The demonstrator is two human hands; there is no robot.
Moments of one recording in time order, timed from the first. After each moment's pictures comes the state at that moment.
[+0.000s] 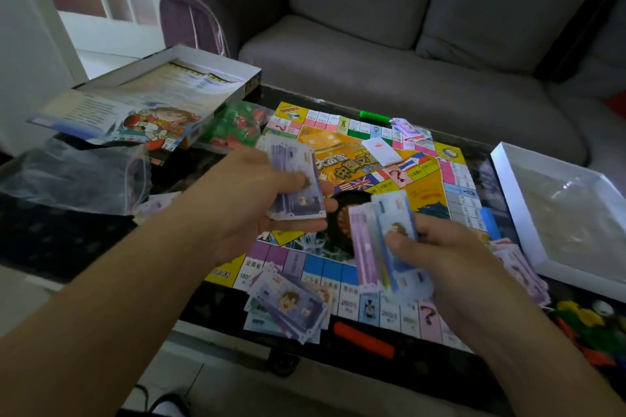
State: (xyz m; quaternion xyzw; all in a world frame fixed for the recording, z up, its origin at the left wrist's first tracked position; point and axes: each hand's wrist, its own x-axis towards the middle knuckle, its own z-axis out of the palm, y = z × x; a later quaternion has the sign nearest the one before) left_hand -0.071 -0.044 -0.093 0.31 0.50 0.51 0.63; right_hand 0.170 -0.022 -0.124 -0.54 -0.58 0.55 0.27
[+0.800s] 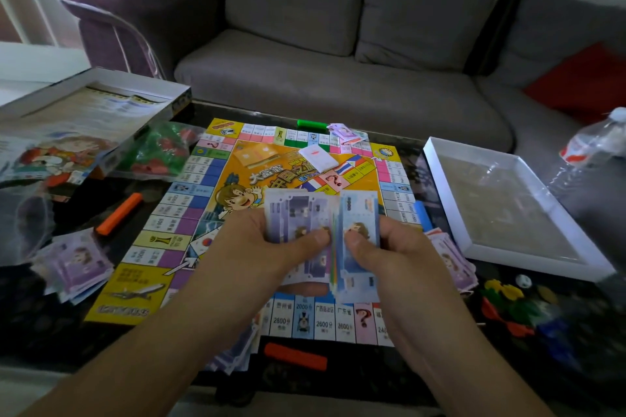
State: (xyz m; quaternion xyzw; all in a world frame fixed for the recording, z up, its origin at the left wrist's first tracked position) left_hand 0.026 -0.045 -0.117 0.42 0.49 0.49 0.59; right_hand 0.197 -0.030 -0.118 -0.53 -0.53 0.52 0.41
